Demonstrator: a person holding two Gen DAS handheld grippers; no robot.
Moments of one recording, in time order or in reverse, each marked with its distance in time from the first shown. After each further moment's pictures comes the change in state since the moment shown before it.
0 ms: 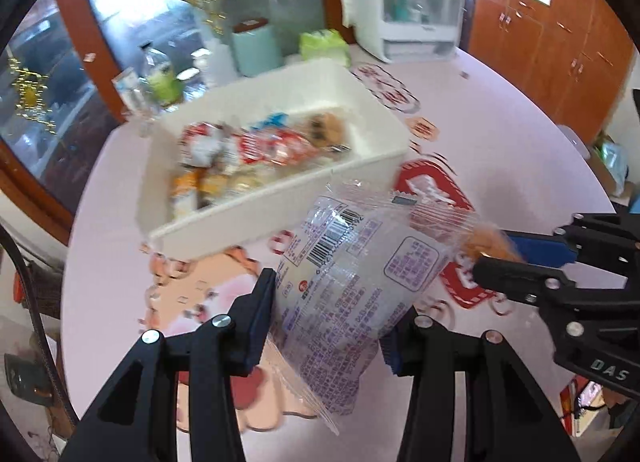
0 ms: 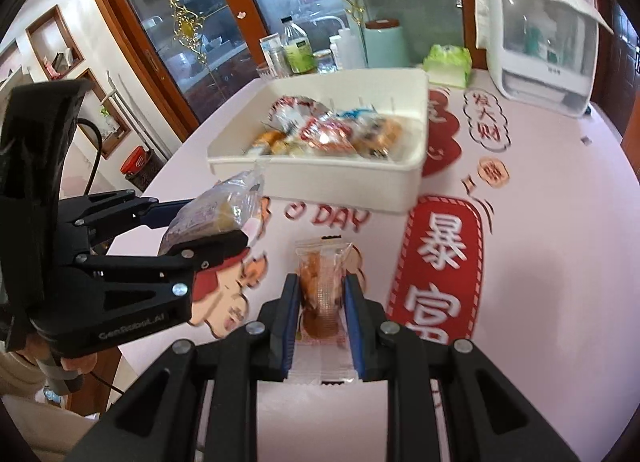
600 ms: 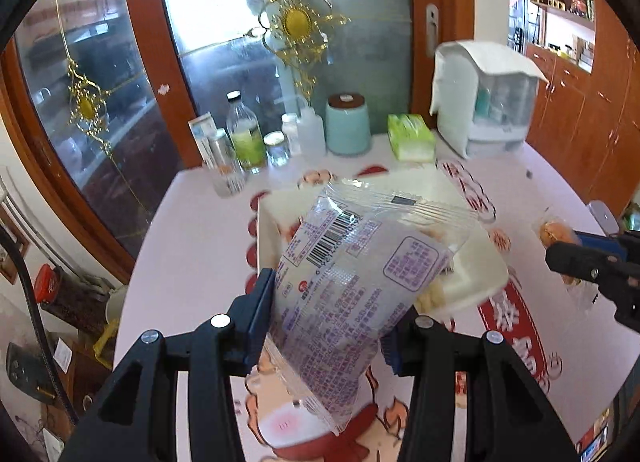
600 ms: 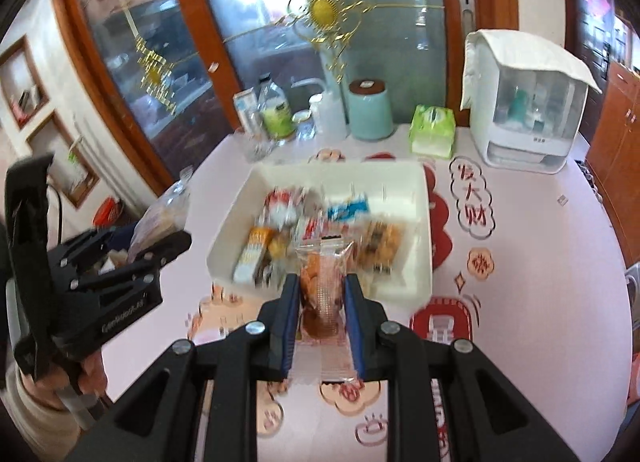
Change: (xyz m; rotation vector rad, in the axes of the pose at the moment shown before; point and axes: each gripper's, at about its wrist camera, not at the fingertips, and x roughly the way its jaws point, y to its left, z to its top) left arm -0.037 0.128 0.087 -0.123 -0.186 0.105; right arm -0.018 0.040 0.136 0.091 -0.099 -0.131
